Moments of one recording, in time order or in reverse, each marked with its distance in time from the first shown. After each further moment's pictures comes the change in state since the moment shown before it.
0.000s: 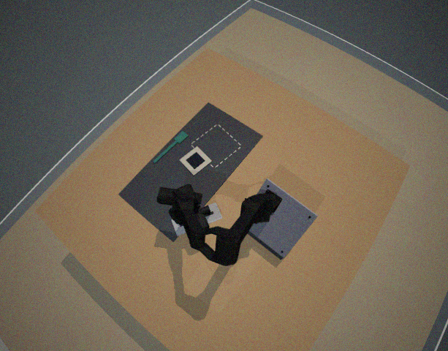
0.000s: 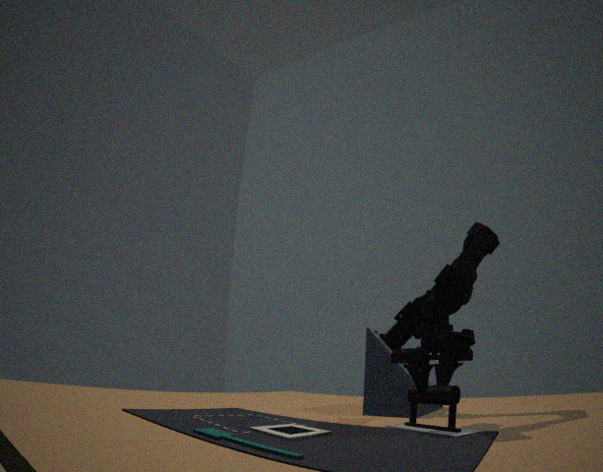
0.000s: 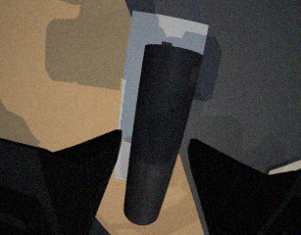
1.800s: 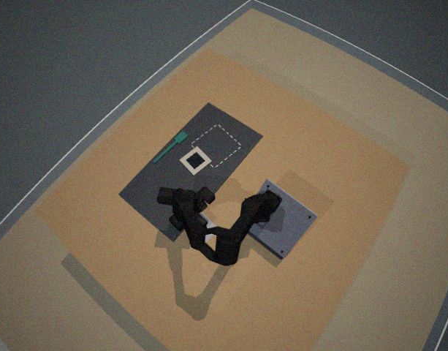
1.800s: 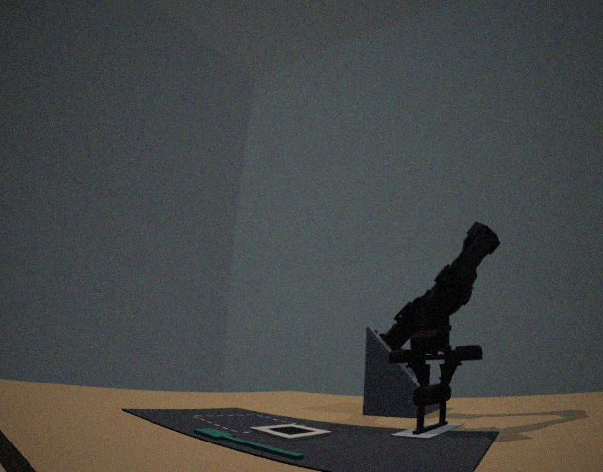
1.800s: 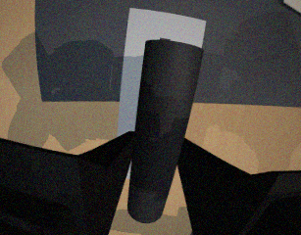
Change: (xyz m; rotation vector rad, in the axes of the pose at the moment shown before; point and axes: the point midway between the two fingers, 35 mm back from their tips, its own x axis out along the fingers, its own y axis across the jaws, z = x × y) arm 0.000 0.000 0.000 1.210 0.000 0.004
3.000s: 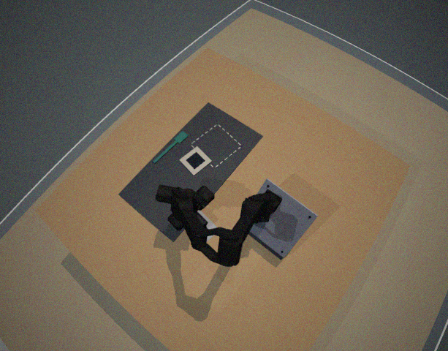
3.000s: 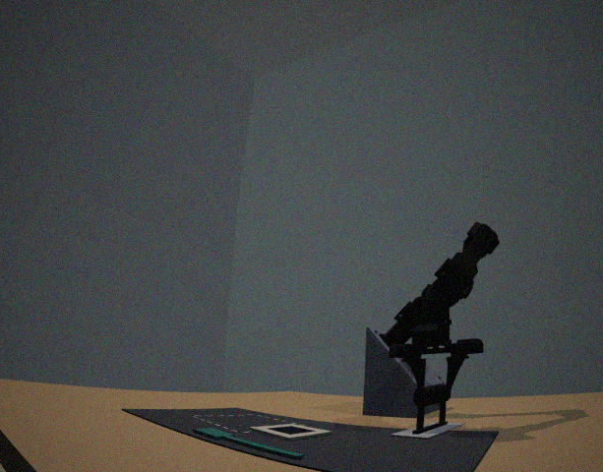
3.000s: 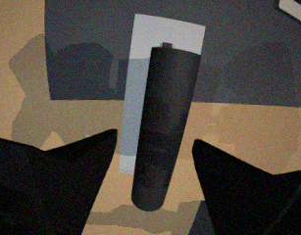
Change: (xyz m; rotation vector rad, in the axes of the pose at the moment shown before) arm -0.012 0.002 0.001 -0.005 -0.002 0.006
